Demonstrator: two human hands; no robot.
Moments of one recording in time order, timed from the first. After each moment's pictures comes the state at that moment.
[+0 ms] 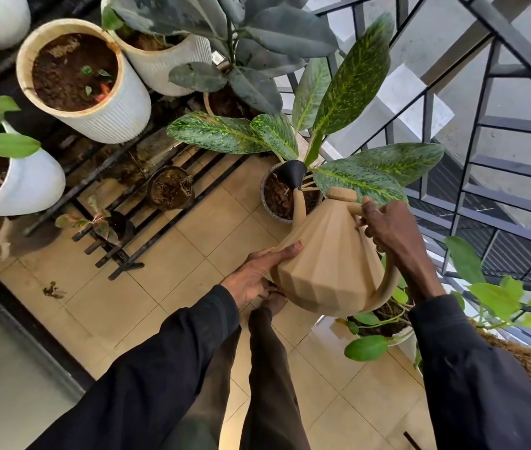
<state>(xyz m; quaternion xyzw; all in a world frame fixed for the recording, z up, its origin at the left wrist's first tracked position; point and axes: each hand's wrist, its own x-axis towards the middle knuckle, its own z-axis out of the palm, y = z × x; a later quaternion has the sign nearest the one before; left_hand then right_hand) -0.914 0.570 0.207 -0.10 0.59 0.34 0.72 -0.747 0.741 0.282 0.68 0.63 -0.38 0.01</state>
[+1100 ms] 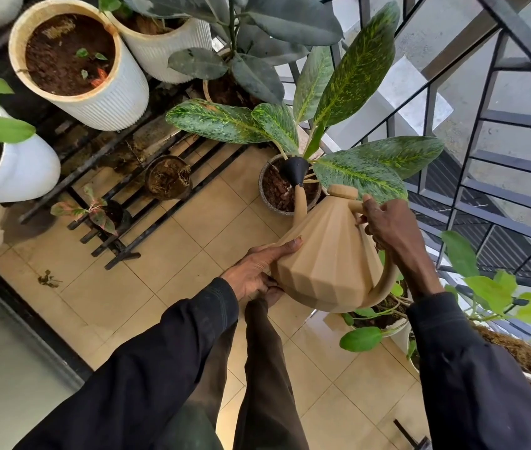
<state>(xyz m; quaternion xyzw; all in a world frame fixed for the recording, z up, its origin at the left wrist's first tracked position) -0.911 0.565 0.205 -0.11 0.59 0.31 0.74 -0.743 0.735 0.281 0.68 0.63 -0.38 0.03</state>
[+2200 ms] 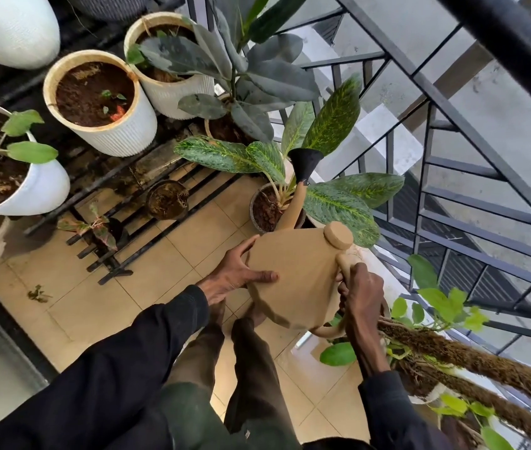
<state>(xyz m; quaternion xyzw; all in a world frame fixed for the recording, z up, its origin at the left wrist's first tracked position) -0.940 0.544 0.258 0.16 0.63 0.36 0.67 -0.720 0.625 0.329 0.72 0.47 -0.46 -0.23</state>
